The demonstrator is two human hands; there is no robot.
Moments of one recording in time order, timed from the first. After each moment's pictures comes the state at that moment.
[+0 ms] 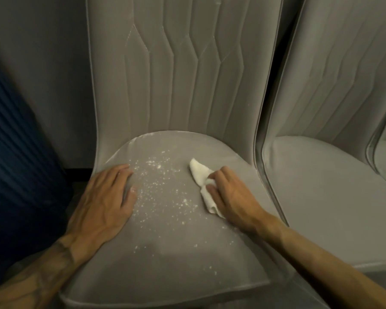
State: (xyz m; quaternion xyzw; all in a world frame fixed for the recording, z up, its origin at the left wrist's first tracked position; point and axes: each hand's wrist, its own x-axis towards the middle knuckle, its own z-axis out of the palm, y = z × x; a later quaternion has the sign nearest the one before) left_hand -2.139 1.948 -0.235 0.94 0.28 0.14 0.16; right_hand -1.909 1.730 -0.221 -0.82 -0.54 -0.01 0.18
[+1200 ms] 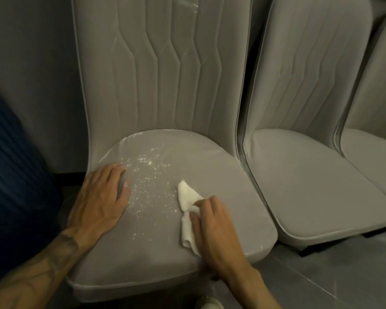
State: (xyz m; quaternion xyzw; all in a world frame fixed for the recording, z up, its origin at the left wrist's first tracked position) left_hand -2.143 1.946 -0.232 0.94 0.27 0.15 0.18; right_hand -2.037 1.694 -0.228 -0.88 -0.40 -0.06 0.23
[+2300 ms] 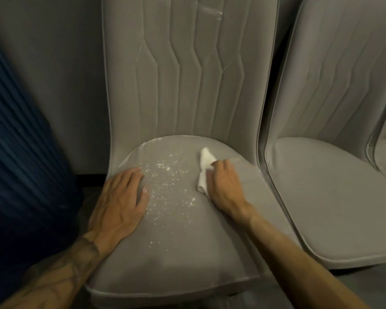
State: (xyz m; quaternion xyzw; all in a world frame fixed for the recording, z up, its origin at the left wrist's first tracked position) left_hand -2.142 1.944 -0.229 0.94 0.27 0.14 0.16; right_hand -1.927 1.779 -0.228 -0.89 -0.40 -0.07 0.19
